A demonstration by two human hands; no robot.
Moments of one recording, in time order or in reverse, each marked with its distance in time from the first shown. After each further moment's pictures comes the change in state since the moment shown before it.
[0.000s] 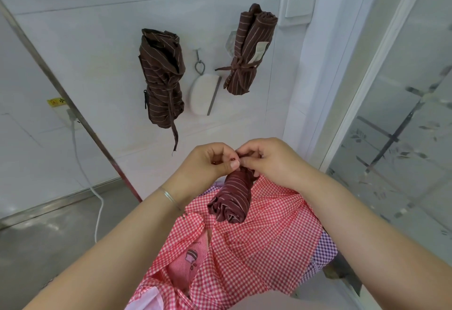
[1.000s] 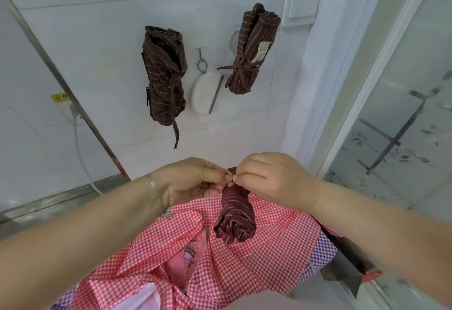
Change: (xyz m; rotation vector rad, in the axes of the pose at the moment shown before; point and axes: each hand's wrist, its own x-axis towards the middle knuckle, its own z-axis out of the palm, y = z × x) left_hand -0.010 0.009 -0.015 -0.305 -0.188 -0.633; right_hand -0.013 0.023 0.004 -0.792 0.174 -1.048
